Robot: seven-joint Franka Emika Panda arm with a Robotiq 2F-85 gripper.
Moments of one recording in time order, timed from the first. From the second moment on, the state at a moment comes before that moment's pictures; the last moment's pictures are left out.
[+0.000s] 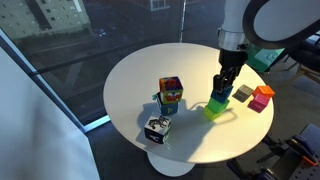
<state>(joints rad) 0.08 0.02 0.06 -2.31 -0.06 2.17 0.07</state>
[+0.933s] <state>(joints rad) 0.08 0.04 0.06 -2.31 -0.06 2.17 0.07</state>
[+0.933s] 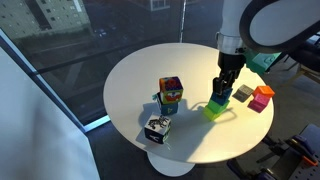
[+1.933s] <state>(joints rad) 0.08 0.03 0.07 -2.31 -0.06 2.18 0.07</state>
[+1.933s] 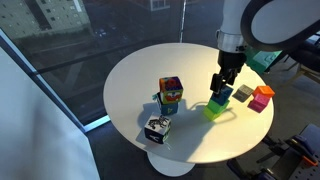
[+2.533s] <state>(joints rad) 0.08 -0.03 0.07 -2.31 -0.06 2.18 0.07</state>
